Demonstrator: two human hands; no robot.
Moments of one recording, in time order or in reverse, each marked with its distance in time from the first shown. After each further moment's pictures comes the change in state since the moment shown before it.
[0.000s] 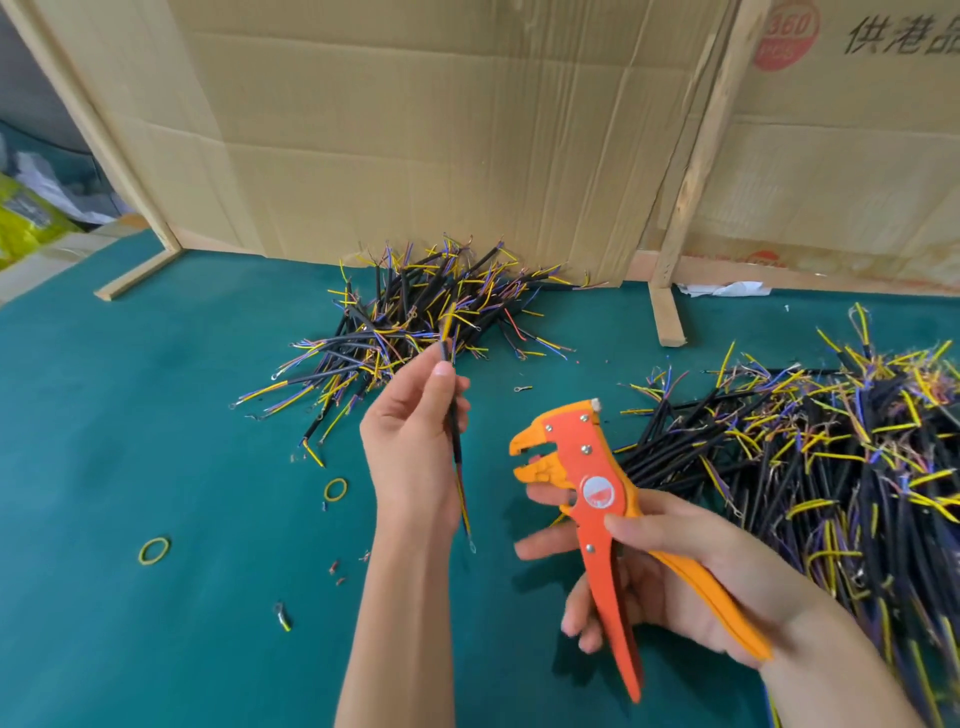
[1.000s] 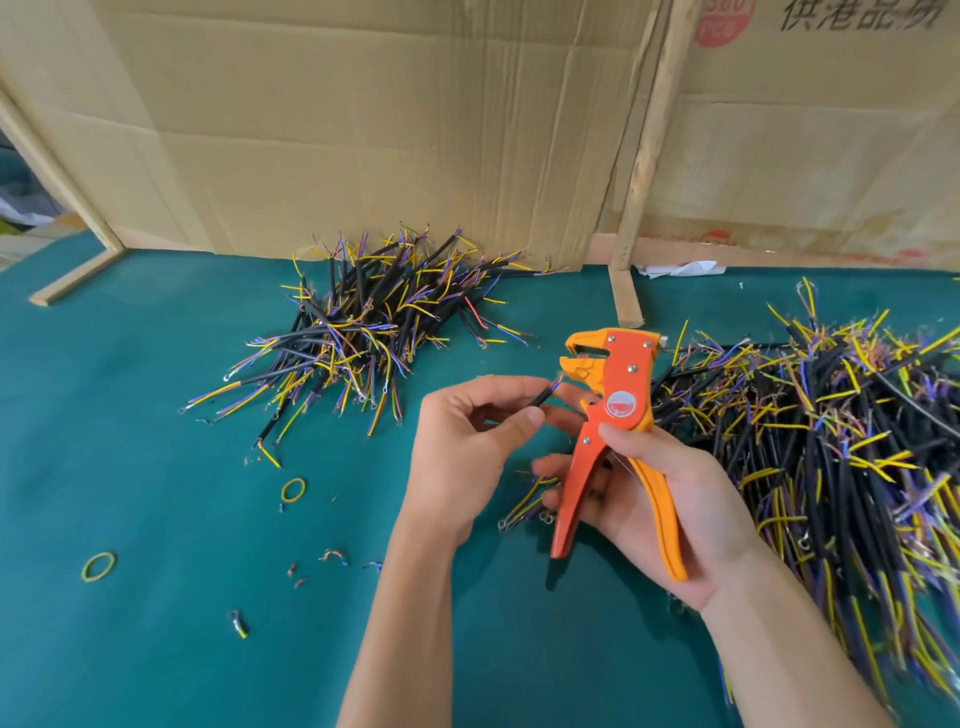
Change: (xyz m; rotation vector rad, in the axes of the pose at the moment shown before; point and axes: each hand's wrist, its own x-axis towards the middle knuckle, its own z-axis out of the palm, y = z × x) left_hand -0.024 -0.017 0.025 0.457 -0.480 -0.015; right_hand 0.005 -0.006 0.000 0.227 0.355 -0.401
